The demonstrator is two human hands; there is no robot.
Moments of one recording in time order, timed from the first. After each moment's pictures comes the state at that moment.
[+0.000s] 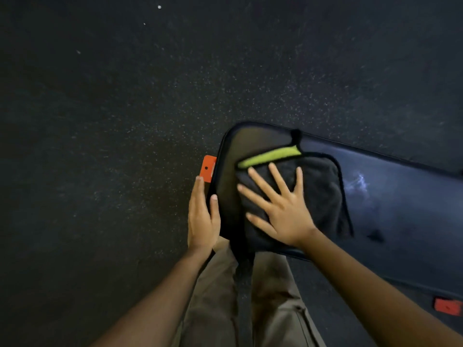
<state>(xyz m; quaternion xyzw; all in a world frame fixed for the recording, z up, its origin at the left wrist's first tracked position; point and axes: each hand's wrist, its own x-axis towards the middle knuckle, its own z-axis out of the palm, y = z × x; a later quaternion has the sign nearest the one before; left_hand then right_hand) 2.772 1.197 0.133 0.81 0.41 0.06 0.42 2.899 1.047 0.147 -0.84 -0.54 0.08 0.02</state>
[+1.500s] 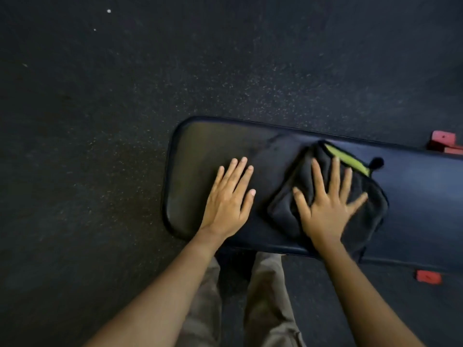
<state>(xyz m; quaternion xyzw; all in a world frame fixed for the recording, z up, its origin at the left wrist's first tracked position) 2.856 1.117 0.138 0.95 0.07 0.01 0.30 2.926 0.922 0.139 -0.99 -0.09 0.07 0.06</state>
